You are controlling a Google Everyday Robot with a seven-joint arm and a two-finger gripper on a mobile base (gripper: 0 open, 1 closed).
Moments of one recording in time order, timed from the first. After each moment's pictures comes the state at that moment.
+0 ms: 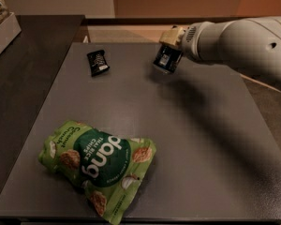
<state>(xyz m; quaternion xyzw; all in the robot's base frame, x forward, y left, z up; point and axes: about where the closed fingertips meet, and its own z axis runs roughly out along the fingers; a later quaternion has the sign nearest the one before) 0.646 -0.109 0.936 -0.84 0.11 -0.45 0.28</state>
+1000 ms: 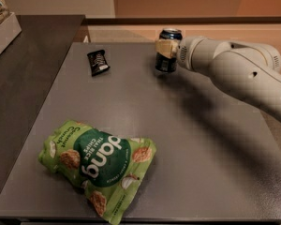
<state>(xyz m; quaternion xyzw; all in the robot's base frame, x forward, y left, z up) 0.669 -0.097 0.923 -0.80 -0.09 -0.57 0.20</state>
